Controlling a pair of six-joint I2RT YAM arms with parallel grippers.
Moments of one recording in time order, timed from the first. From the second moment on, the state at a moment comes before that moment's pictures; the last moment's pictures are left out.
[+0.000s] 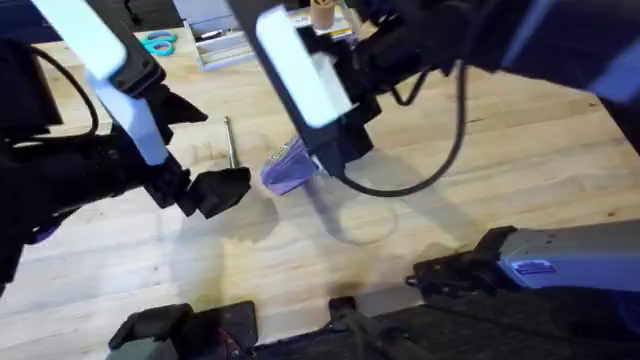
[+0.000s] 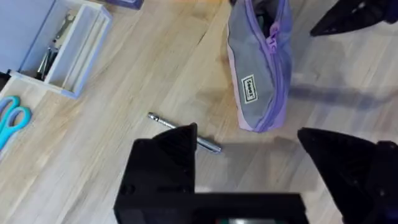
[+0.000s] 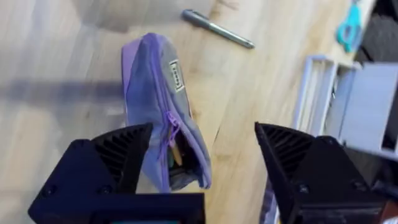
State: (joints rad) left arm -0.02 0.93 0.85 -0.82 0.62 0.86; right arm 0.57 1.44 1.26 -0.81 -0.33 -1.33
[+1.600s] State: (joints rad) left arm -0.08 1.42 0.85 -0.40 0.12 -0.07; right arm 0.57 1.21 1.26 -0.95 -0.13 -0.34
